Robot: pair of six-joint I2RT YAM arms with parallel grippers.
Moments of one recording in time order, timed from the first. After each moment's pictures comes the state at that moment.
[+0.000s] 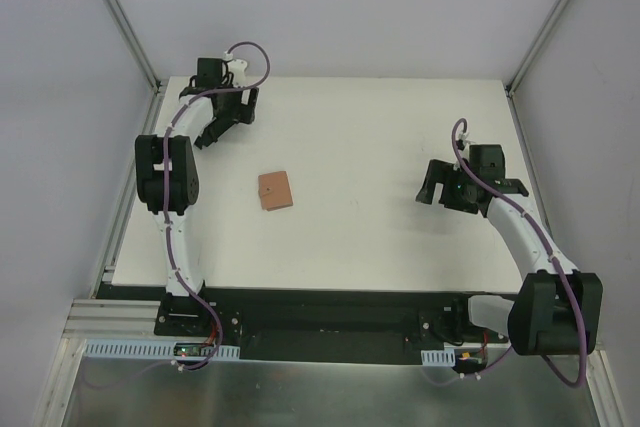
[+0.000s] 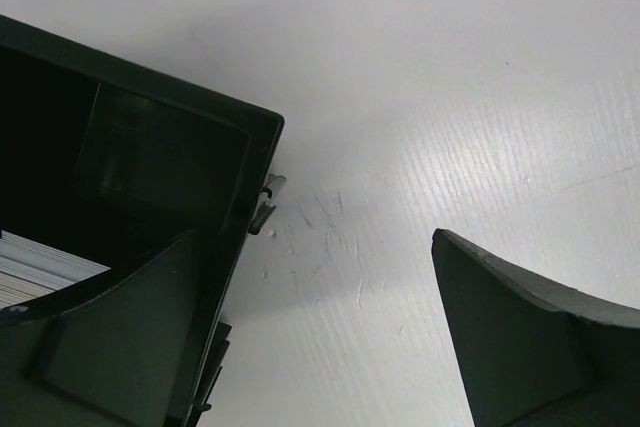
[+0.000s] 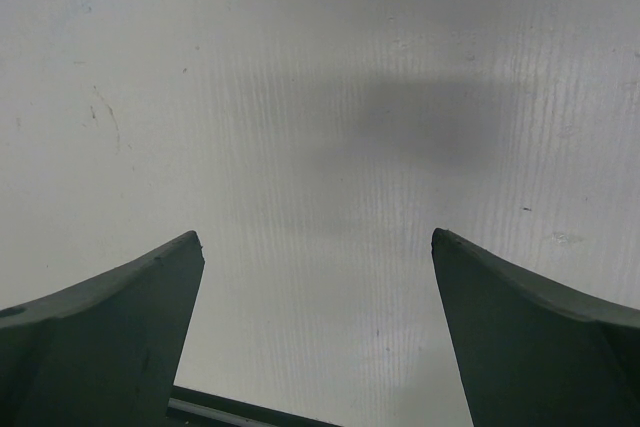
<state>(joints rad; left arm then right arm) -0.03 2.17 1.80 -0.42 0.22 0.20 0.04 1.21 0.82 -0.58 -0.22 0.22</state>
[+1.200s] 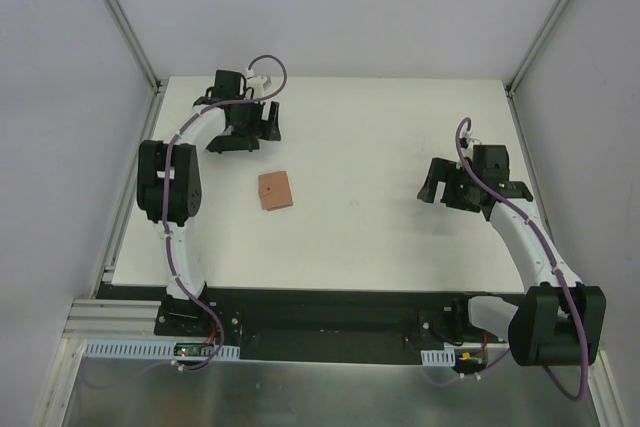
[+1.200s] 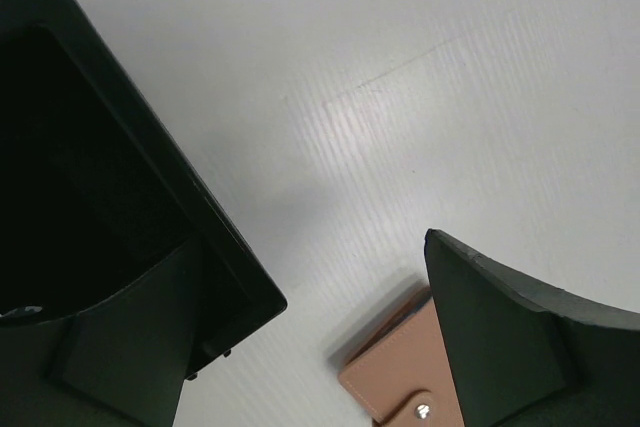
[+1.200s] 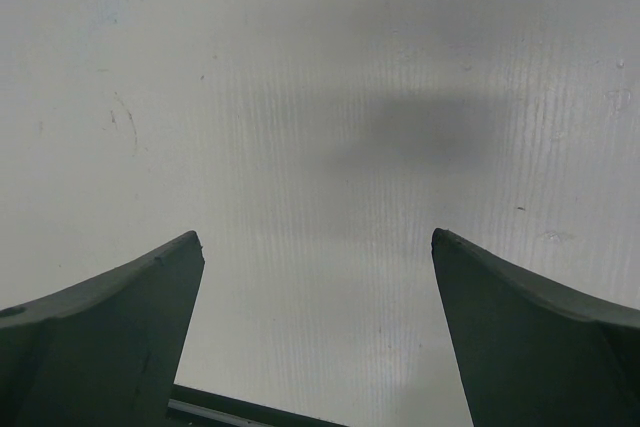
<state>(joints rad) -0.12 2.07 1.64 -0.46 0.45 0.07 0.04 1.16 0.83 -0.59 -0.23 0.22</state>
